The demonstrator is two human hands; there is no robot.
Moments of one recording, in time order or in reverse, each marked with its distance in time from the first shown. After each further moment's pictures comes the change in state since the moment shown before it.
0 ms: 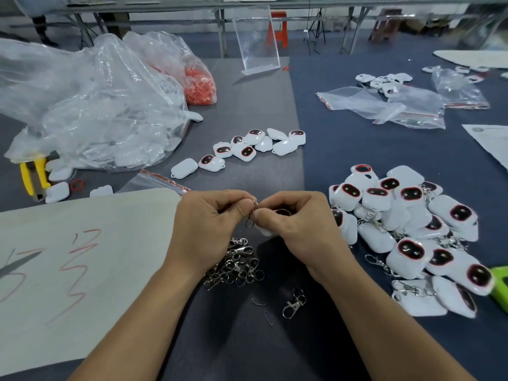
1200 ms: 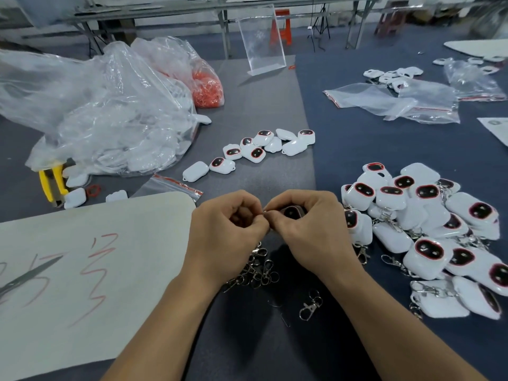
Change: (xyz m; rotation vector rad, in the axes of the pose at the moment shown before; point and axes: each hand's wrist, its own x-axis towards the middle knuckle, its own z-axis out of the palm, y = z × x) left_hand -0.009 0.010 0.003 0.086 0.033 -0.065; right_hand -0.003 -0.008 0.010 -0.268 0.166 -0.097
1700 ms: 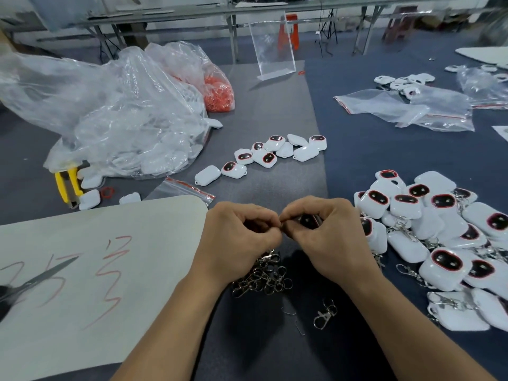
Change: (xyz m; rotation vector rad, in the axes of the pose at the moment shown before) left_hand 0.005 -0.001 -0.011 -0.066 -0.154 -0.019; right_hand 0.000 -0.002 -0.007 -0.049 -0.070 -0.093
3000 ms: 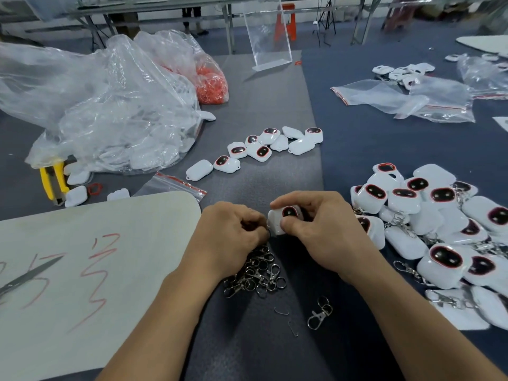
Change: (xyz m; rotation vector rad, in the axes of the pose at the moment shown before) left_hand 0.011 -0.022 0.002 0.265 -0.172 -0.091; right_hand 0.009 0.012 -0.006 -0.045 -0.124 0.231
